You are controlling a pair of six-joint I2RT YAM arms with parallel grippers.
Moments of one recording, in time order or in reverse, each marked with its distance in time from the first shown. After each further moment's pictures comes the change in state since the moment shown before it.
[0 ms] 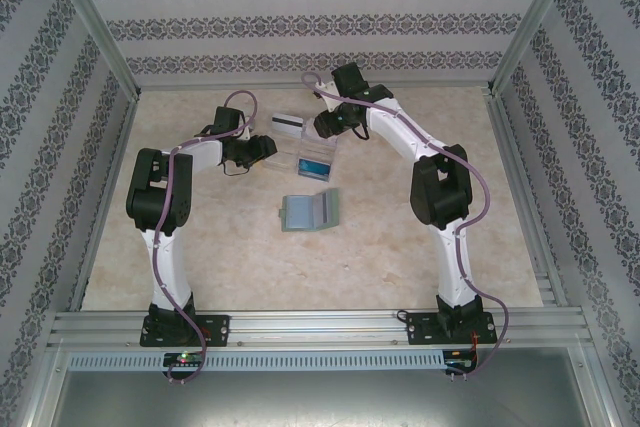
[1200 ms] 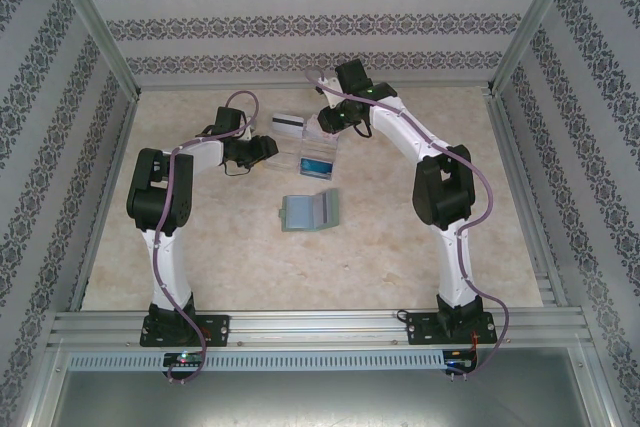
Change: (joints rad) left arm -0.006 0.000 0.000 0.000 0.005 0.000; right arm -0.013 -0.015 0.000 0.014 -0.045 0.019
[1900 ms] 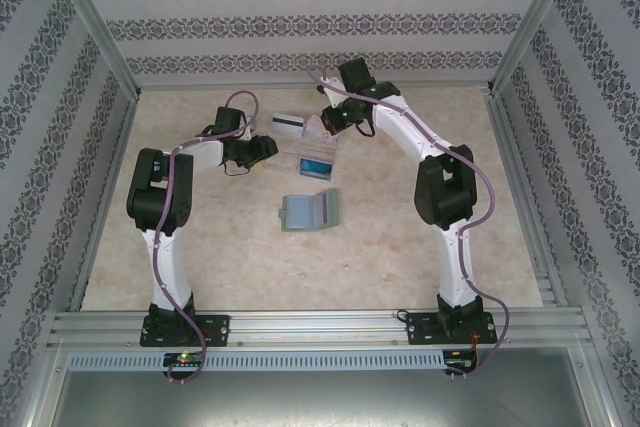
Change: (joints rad) left arm 0.000 0.000 -0.001 0.000 0.000 0.000; right arm -0.017 -0.008 0.000 -0.012 -0.066 -0.024
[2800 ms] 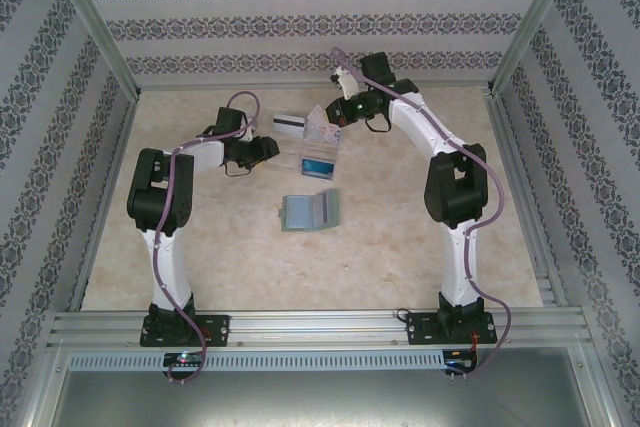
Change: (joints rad) left arm -0.006 -0.003 -0.006 0.000 0.005 -0.001; right arm -0.088 -0.035 -0.059 0.084 -0.319 0.082
